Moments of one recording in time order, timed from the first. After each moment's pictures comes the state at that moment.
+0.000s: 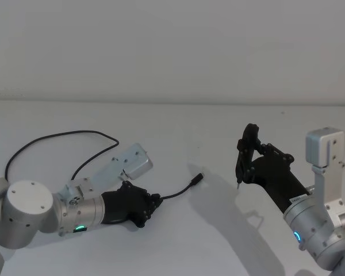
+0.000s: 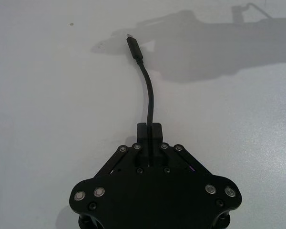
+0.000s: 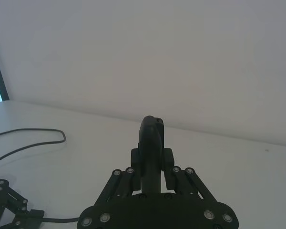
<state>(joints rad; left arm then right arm) -0.55 0.38 0.71 -1.36 -0.19 0.30 -0.63 -0.01 0.34 -0.23 -1.77 0.29 0.03 0.07</state>
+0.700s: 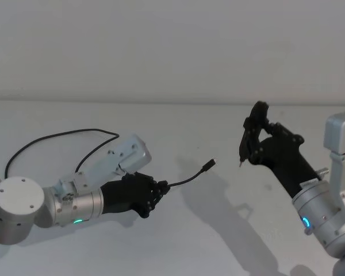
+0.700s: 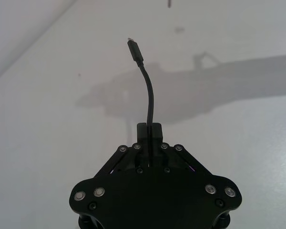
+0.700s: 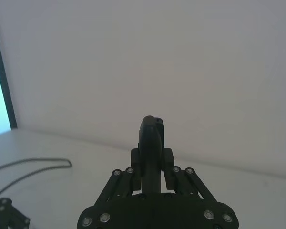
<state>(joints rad) -0.54 0.40 0.68 -1.42 -0.21 0.17 -0.65 -0.01 0.33 -0.19 -1.83 0.31 -0.01 0.09</state>
